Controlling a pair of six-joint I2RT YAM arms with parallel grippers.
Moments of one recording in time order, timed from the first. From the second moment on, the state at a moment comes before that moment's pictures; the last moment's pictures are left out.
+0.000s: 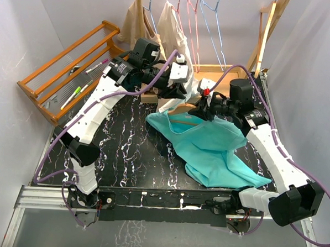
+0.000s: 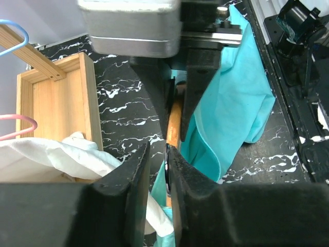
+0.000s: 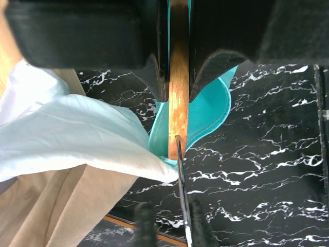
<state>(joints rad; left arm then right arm) -0.64 1.84 2.26 -1.09 0.86 0.81 0.32 1.21 1.18 -0.42 -0.83 -0.53</state>
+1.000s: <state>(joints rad) -0.33 1.72 2.16 -0.41 0.23 0.25 0.32 1.02 1.22 -0.52 -1.10 -0.43</state>
